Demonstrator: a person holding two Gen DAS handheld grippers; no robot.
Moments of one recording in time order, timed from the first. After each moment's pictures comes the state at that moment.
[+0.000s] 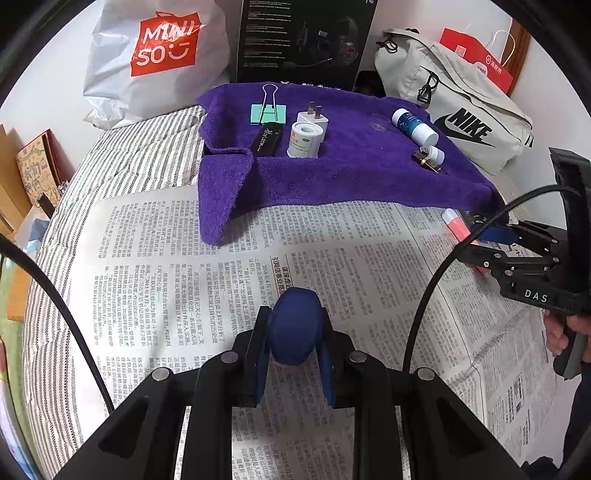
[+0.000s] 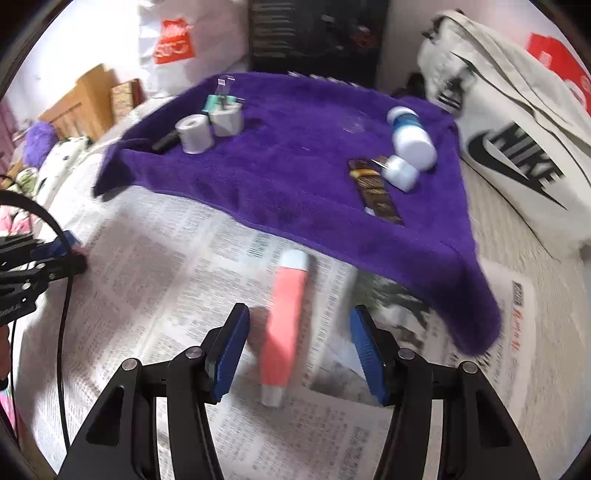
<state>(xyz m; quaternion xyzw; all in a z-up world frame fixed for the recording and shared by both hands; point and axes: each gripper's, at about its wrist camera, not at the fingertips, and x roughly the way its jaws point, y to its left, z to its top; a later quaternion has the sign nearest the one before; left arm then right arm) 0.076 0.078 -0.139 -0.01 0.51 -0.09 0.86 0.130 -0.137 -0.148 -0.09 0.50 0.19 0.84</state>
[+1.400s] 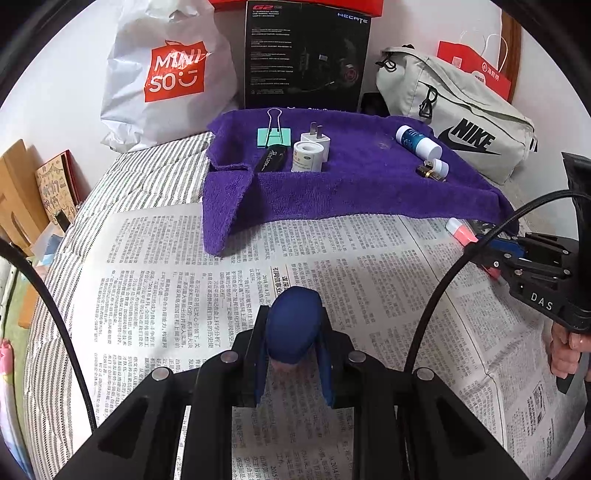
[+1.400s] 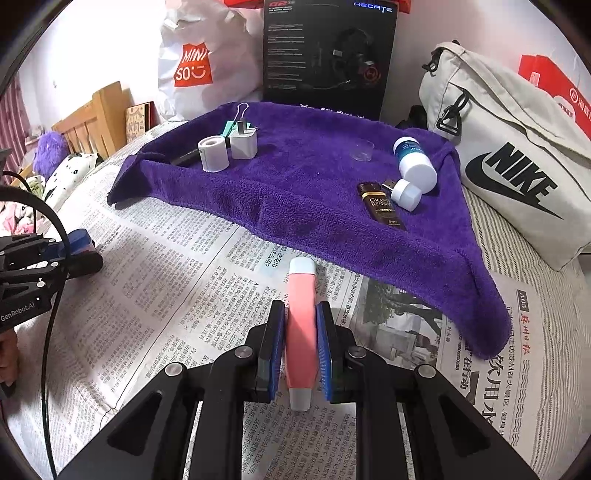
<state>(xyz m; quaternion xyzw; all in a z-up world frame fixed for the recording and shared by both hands) 0.064 0.071 -0.143 0.01 0.45 -0.06 0.89 0.112 -0.137 -0.153 -0.08 0.44 0.19 0.88</state>
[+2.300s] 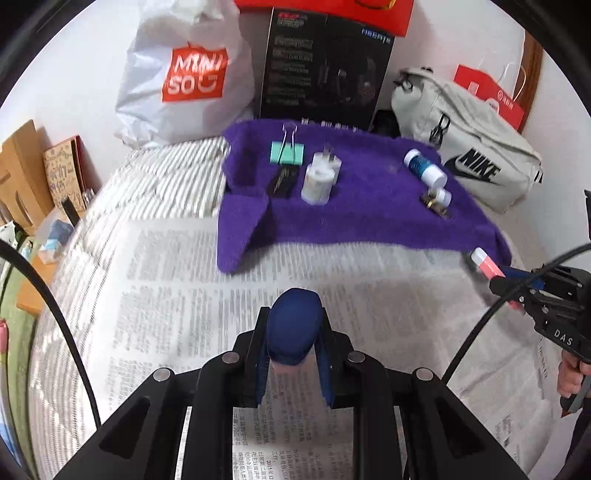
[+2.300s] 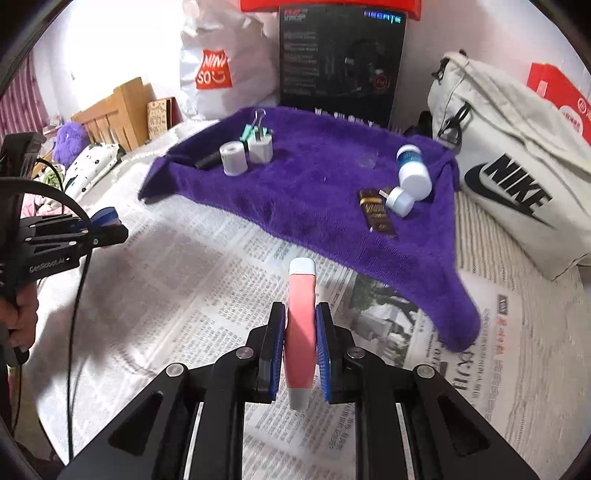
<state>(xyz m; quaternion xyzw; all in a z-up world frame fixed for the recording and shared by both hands) 0.069 0.078 -0.112 -0.04 0.45 -0.05 0.89 0.096 -0.156 -0.114 -0.10 0.44 0.23 0.86</state>
